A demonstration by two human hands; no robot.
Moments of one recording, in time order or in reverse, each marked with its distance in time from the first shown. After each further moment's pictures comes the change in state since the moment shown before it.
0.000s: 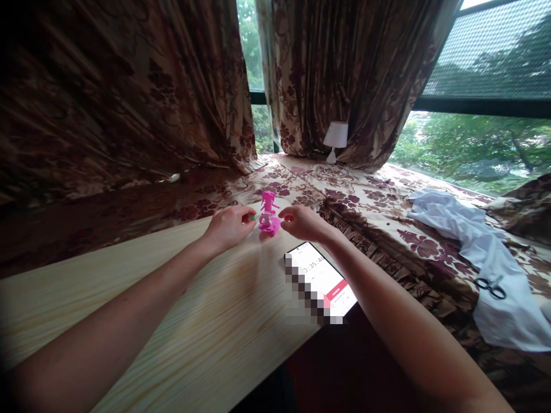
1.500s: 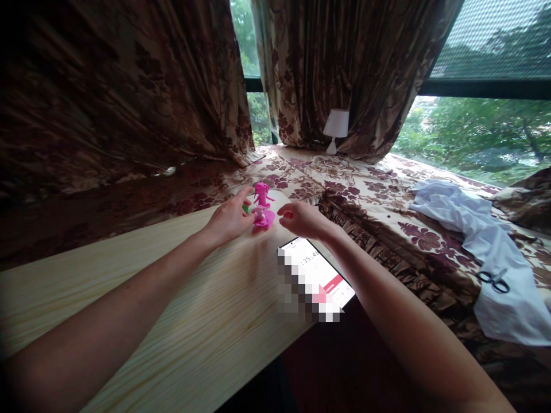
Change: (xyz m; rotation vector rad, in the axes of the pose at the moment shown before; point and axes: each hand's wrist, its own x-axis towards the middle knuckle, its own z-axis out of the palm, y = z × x) left_hand 0.012 0.011 0.023 -0.202 0.025 -0.035; right_hand -0.008 0.017 0.001 0.042 -0.034 0.023
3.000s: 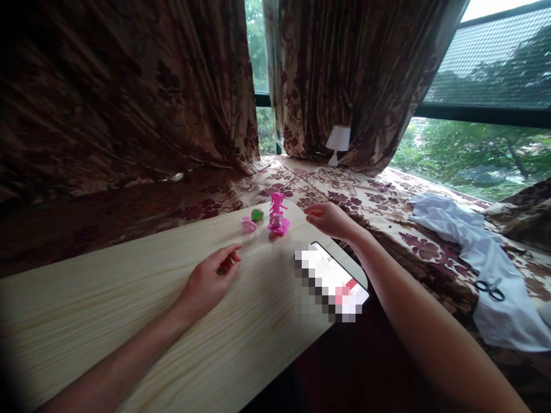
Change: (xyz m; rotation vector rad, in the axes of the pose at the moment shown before) left_hand -0.125 -0.047 -0.026 -0.343 0.044 -0.016; right_hand -0.004 0.006 -0.017 0.080 0.107 0.059
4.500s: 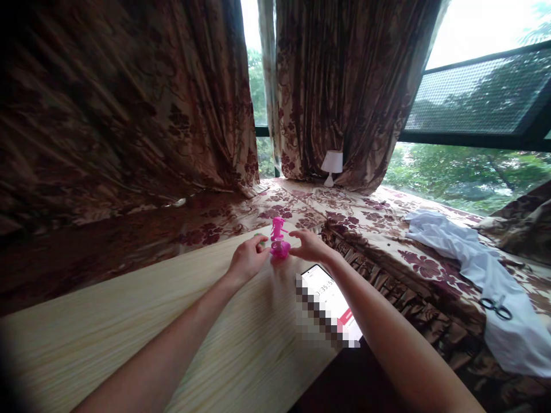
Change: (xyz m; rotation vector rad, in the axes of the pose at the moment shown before) left_hand 0.100 0.021 0.033 0.148 0.023 -0.084; right_hand 0.025 -0.006 0.046 -0.123 -0.004 -0.058
